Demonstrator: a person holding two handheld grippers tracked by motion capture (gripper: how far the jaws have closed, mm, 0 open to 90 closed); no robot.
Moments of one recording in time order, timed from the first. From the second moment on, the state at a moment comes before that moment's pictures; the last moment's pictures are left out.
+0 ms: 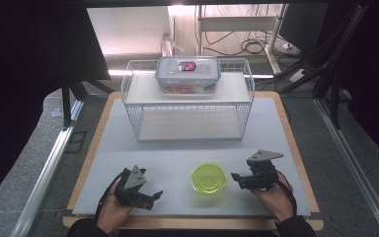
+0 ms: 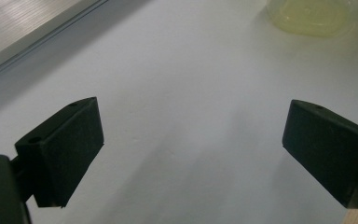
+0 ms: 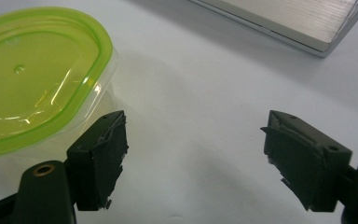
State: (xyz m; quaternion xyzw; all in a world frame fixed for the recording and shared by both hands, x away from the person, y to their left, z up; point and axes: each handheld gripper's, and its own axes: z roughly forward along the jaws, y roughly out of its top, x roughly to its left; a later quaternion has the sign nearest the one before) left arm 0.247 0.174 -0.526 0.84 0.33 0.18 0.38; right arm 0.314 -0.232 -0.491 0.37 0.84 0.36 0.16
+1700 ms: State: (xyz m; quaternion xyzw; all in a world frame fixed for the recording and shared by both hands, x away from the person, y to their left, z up) left arm 0.247 0.171 -0.526 0.85 0.32 0.18 0.38; right arm 0.341 -0.205 -0.491 0.46 0.75 0.45 -0.15
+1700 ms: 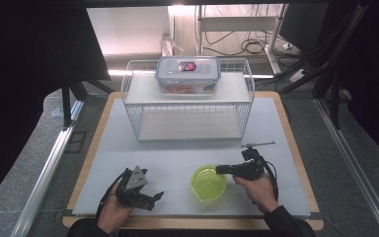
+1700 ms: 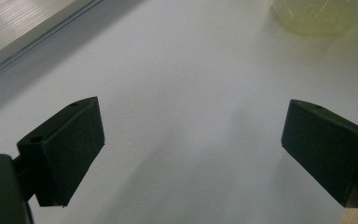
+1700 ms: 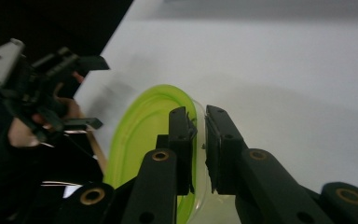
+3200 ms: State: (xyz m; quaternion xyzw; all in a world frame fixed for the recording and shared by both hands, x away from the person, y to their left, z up) left arm 0.246 0.169 -0.526 0.85 0.32 0.19 0.38; right arm 0.352 -0.212 -0.492 0.47 0.72 0.48 -0.19
